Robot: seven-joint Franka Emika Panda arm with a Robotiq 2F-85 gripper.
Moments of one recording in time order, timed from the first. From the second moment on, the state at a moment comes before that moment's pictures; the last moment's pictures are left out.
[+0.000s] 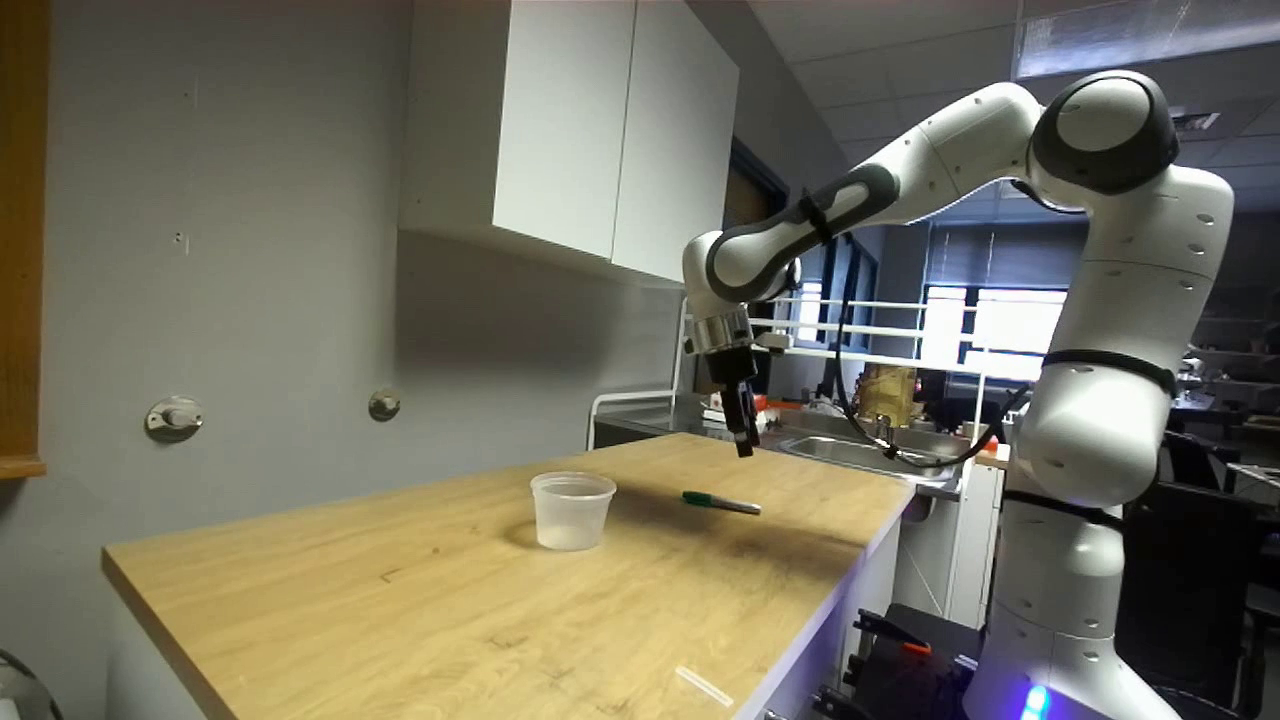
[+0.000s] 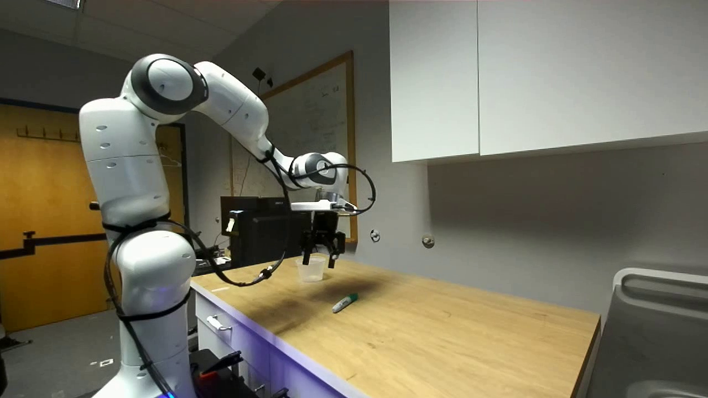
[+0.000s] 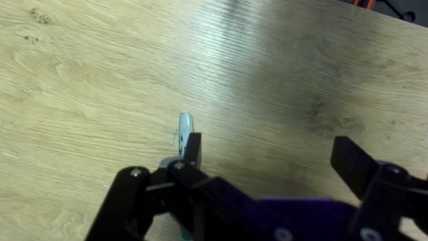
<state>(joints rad) 0.01 -0.19 -0.04 -2.32 -0.12 1.82 -0.24</state>
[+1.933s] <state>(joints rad) -0.06 0.11 -0.07 -2.23 -0.05 1.90 -0.46</state>
